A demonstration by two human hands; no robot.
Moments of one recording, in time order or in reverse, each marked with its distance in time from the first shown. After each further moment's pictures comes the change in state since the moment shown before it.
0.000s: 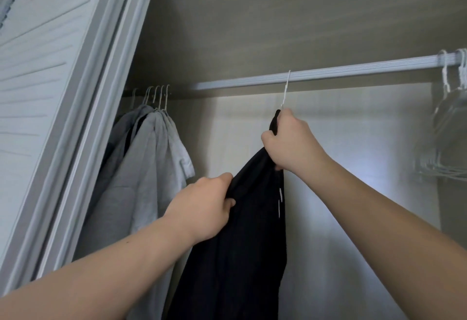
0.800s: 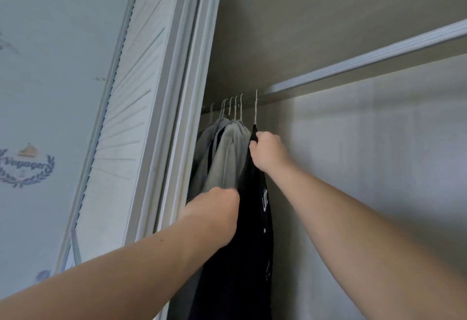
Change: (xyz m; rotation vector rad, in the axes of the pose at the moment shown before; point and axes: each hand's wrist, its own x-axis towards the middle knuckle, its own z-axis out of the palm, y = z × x) left_hand 0.002 -0.109 -0.037 0.422 -0.161 -0.414; right_hand 0.109 -0.083 0.233 0.272 -0.119 -0.107
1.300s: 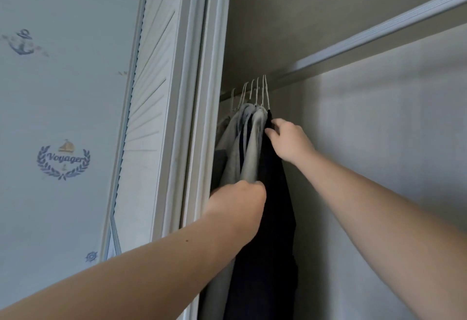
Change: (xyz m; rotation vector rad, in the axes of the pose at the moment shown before) left_hand -0.005 -0.004 0.006 0.243 0.020 0.067; right_hand 0.006 0.013 0.023 0.119 -0.066 -0.036
